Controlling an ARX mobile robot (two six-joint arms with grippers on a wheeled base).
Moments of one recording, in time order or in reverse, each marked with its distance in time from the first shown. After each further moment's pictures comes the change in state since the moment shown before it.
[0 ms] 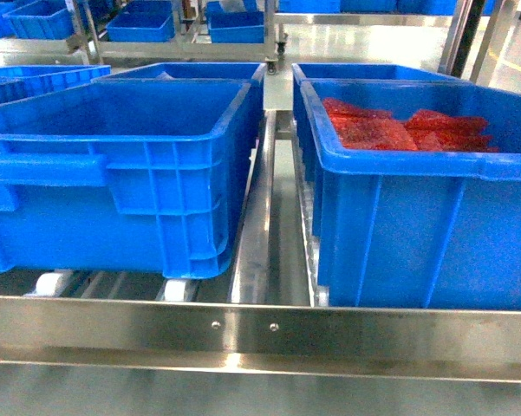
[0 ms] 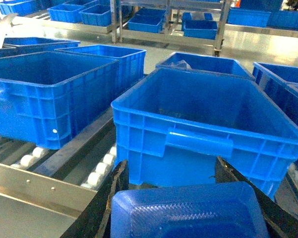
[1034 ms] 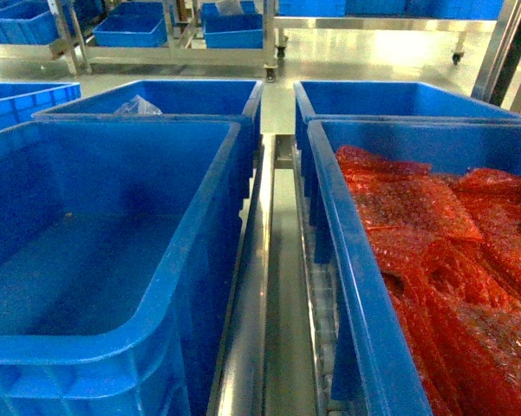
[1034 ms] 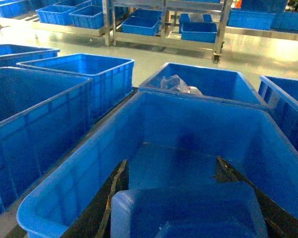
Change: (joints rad) left arm 0.000 0.002 0.000 0.001 0.001 0.000; right arm 0.000 0.000 0.000 0.000 0.000 0.000
